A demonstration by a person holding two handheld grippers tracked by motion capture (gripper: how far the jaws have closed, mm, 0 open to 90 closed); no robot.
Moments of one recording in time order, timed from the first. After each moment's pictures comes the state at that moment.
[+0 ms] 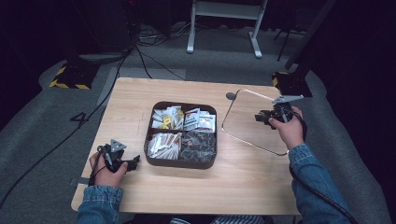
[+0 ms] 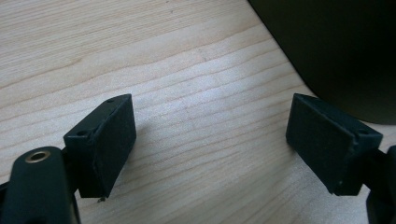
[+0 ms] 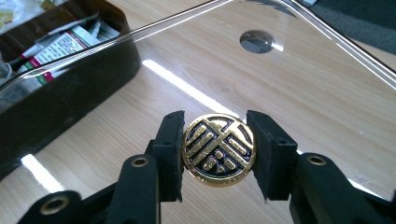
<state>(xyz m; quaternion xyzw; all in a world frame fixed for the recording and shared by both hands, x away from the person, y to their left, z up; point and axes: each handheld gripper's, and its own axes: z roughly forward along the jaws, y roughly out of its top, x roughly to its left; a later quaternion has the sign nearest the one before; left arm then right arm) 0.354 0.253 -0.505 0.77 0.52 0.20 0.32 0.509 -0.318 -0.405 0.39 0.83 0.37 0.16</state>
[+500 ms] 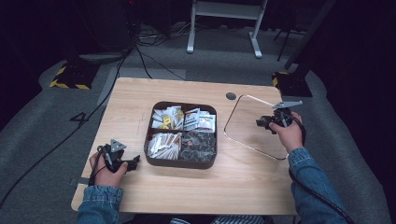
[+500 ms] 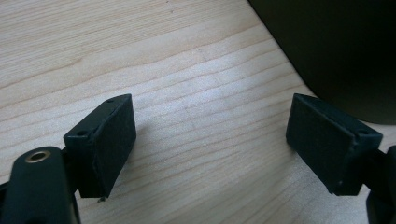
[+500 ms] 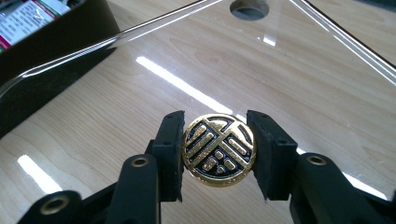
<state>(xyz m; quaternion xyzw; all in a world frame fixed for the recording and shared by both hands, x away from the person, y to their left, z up) 0.354 0.253 -0.505 0.77 0.52 0.20 0.32 0.512 -0.331 -0.435 0.41 0.82 0.36 0.15</state>
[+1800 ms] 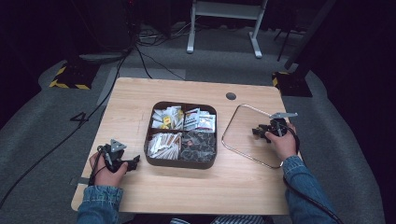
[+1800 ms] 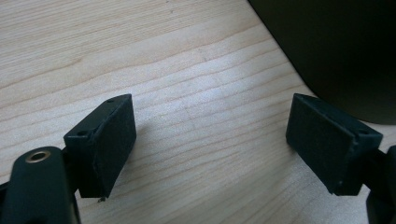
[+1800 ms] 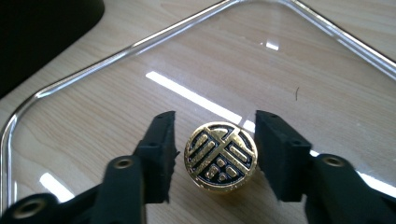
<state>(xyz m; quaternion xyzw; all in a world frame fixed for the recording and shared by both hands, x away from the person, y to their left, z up) 0.354 0.253 -0.505 0.77 0.52 0.20 0.32 0.507 -0.335 -0.487 0.43 0.80 0.38 0.13</state>
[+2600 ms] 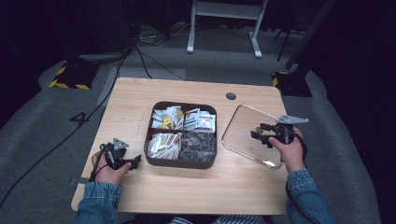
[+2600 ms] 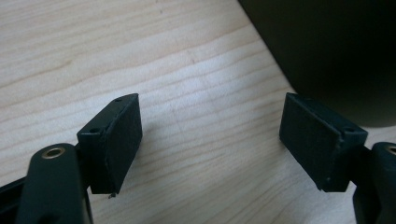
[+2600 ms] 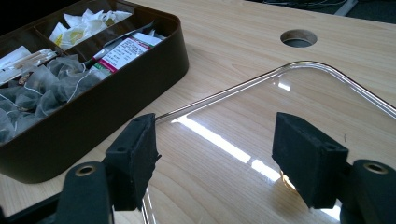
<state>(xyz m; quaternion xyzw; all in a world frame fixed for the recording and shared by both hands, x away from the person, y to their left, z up) 0.356 0.245 -0.495 0.77 0.53 0.19 0.31 0.451 -0.318 -0.439 0.39 0.78 0.47 0.14</state>
